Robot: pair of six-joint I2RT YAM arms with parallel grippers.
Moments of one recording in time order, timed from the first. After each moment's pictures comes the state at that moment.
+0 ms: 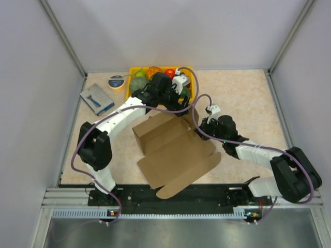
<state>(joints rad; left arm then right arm) -0.61 1.78 1.56 -0.43 0.36 0.05 0.50 1.30 0.48 0.40 -0.20 0.28</state>
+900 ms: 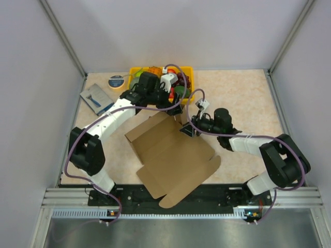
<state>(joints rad) -0.51 1.68 1.45 -0.41 0.50 -0.05 0.50 1.48 0.59 0.63 -0.60 0.31</state>
